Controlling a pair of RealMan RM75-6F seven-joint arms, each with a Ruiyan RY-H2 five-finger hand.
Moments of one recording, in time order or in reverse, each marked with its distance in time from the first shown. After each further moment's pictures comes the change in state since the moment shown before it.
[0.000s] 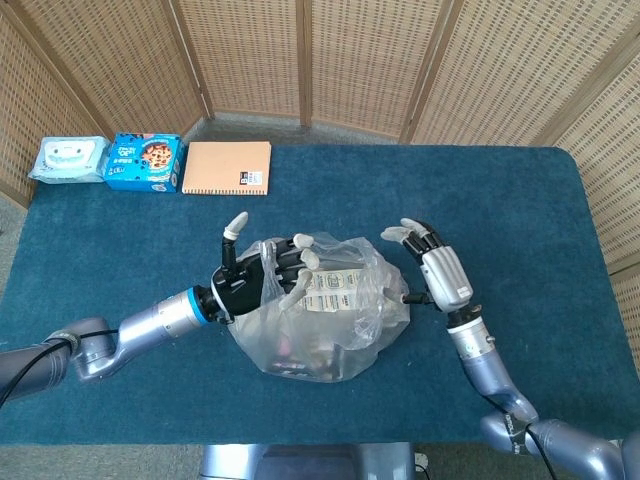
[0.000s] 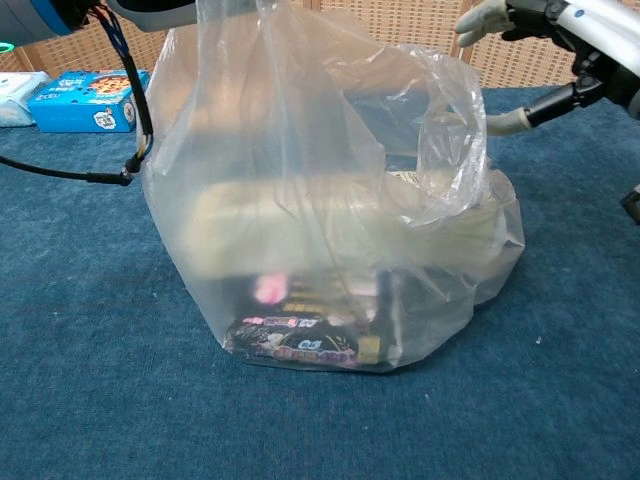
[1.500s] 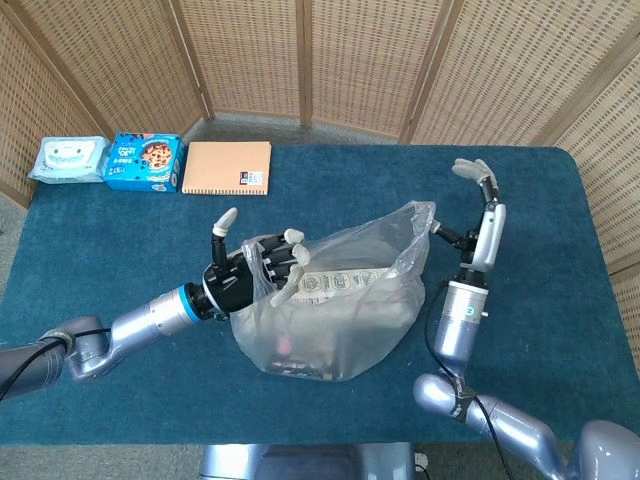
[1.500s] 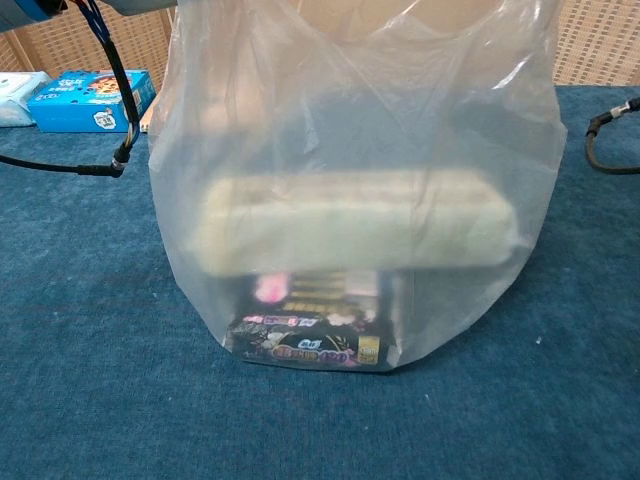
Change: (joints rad) left arm -0.003 0.020 0.041 0.005 -0.019 0.071 -0.002; right arm 0.058 -0.229 0.442 -0.080 0.388 0.202 0.022
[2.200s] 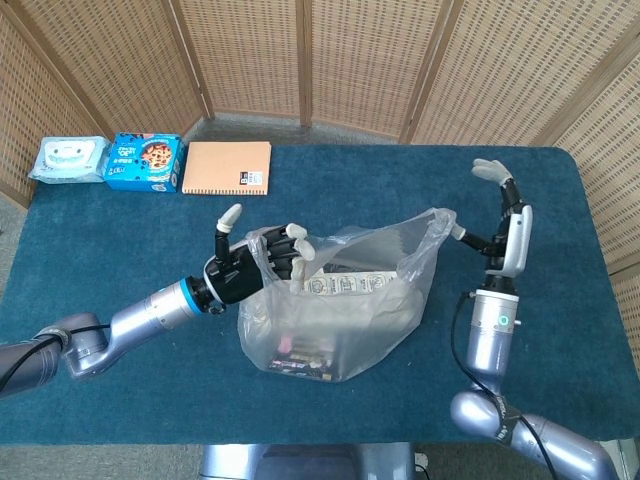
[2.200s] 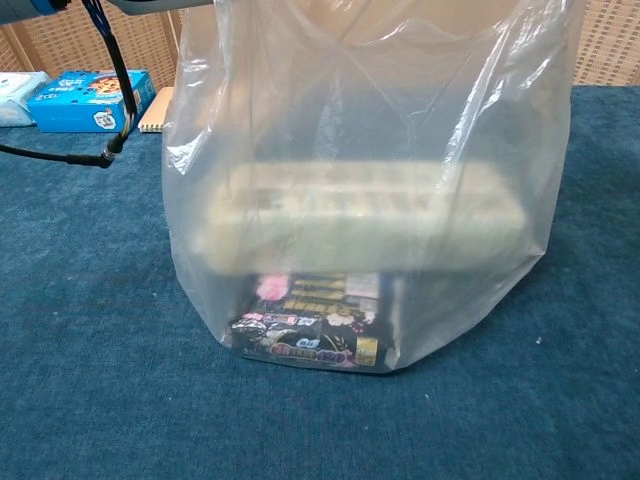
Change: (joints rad) left arm -0.016 0.036 -0.016 -0.032 -0.052 -0.100 0.166; right arm -0.127 0.218 -0.026 -0.300 0.039 -0.085 0.042
